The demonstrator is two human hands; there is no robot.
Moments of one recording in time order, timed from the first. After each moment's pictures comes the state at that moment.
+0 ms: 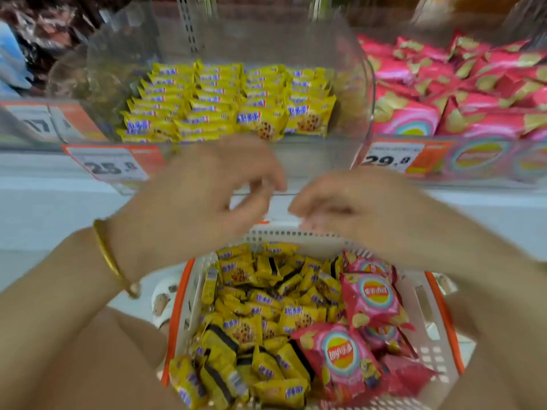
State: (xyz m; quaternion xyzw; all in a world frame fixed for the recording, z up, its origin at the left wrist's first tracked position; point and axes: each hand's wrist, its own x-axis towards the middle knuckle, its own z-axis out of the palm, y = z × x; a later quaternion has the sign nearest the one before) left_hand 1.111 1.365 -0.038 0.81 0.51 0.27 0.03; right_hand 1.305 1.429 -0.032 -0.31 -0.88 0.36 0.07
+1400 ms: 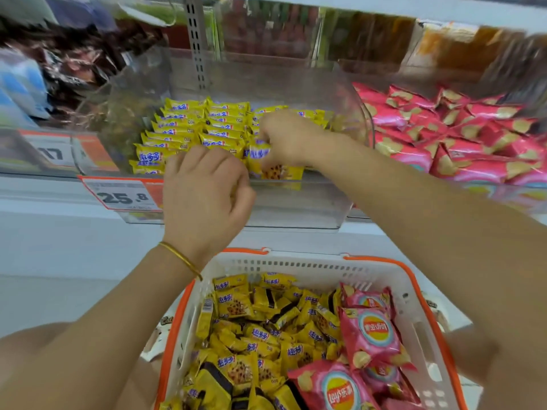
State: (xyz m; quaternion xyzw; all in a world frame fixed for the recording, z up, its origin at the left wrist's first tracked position) left_hand 1.096 1.400 -0.082 0.62 0.68 0.32 -0.21; right_hand 1.176 1.543 -0.025 -0.36 -0.93 0.01 -0.01
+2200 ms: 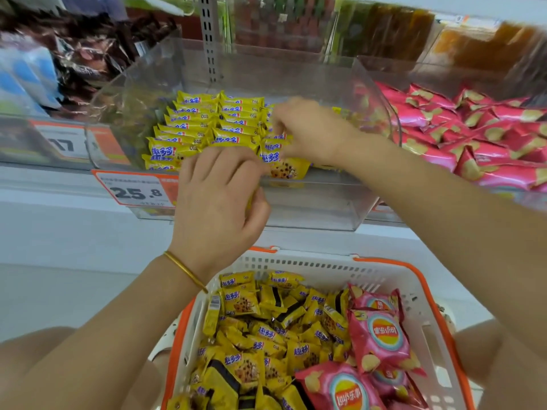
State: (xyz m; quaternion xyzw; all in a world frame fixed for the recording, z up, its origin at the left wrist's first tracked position) left_hand 1.092 1.388 -0.084 0.66 0.65 0.33 -0.20; right_hand 1.184 1.560 -0.032 -0.29 -0.96 -0.01 0.05
